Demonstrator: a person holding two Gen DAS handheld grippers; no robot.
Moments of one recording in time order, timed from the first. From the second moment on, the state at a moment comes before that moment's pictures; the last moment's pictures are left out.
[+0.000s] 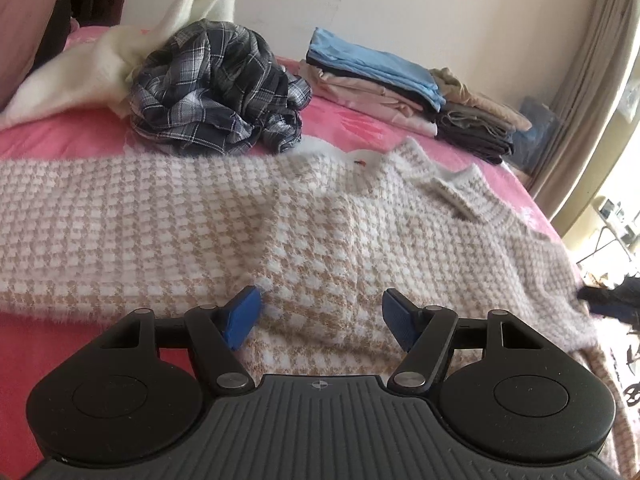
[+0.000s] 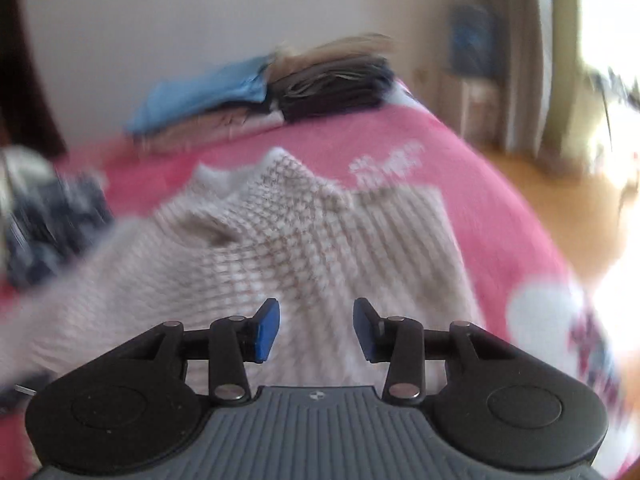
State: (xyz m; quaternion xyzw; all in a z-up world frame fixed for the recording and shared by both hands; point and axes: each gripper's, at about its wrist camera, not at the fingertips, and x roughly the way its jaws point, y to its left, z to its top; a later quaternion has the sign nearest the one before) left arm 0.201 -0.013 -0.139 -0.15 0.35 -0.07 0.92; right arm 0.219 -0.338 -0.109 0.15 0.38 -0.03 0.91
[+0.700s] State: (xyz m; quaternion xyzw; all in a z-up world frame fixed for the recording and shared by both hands) left arm 0.198 -0.025 -0.143 -0.10 0.35 -0.06 0.93; right arm 0.193 -0.394 -0.172 0.47 0.31 -0.10 0.82
